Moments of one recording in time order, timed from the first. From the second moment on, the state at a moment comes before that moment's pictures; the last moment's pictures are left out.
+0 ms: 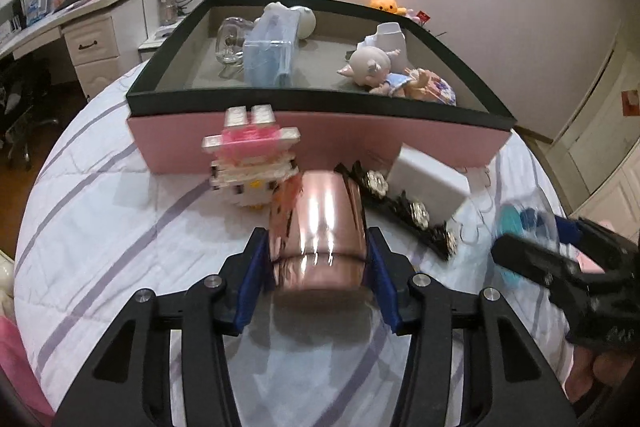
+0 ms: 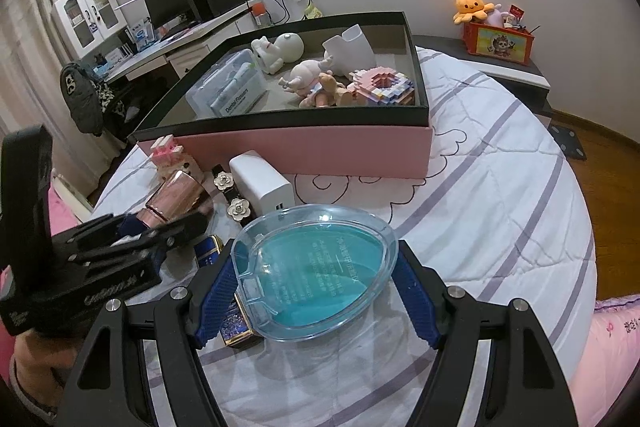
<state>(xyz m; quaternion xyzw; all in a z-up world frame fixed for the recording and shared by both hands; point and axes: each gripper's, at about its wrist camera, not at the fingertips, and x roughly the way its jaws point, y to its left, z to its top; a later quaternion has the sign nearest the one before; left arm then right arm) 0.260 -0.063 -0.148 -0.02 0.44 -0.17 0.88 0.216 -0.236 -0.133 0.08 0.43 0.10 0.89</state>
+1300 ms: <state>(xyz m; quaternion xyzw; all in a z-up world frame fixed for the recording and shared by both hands) 0.287 -0.036 -0.004 0.00 0.28 -0.14 0.95 0.280 -0.219 -0.025 0.04 0.33 0.11 0.94</state>
